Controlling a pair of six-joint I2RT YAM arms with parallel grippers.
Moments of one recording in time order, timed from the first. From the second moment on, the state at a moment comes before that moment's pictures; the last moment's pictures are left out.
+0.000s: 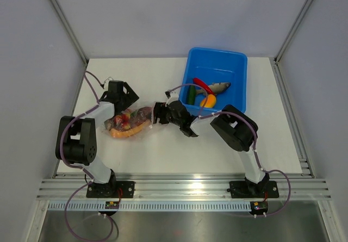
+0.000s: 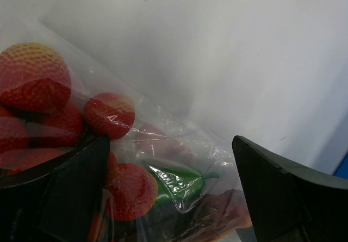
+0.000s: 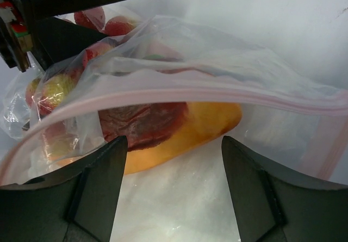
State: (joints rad) left arm -0.10 1.63 0.93 -0.11 -0.13 -0.74; right arm 0.85 2.11 1.11 0.68 -0.03 0.71
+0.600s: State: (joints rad) left arm -0.10 1.63 0.92 -0.10 -0.12 -0.73; right arm 0.82 2.23 1.18 0.78 -0.10 0.77
